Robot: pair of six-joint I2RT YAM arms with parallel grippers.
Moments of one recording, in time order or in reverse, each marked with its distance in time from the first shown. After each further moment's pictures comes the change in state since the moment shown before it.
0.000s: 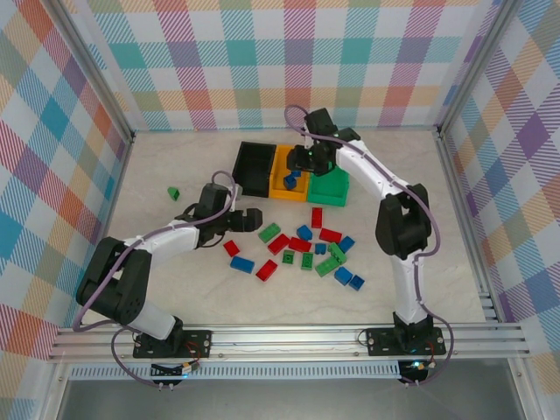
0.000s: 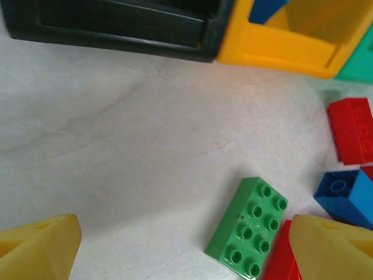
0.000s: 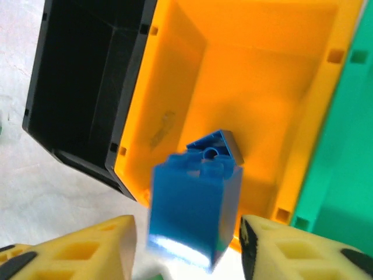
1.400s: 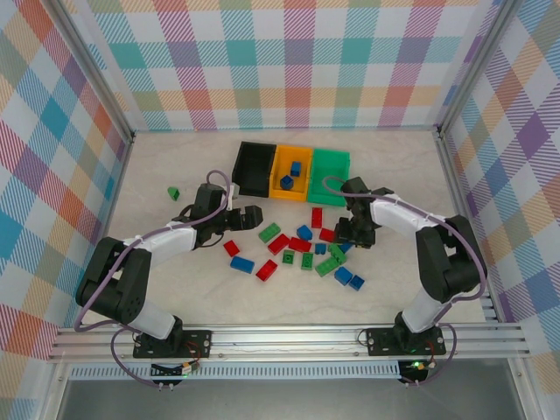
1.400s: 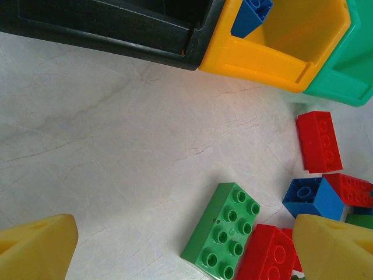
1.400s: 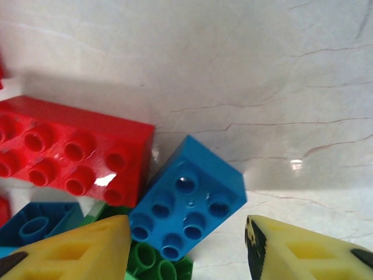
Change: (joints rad) left arm 0.021 -0.002 -0.027 0.072 0.096 -0.071; right arm -0.085 -0.497 -0.987 0.021 0.124 0.095
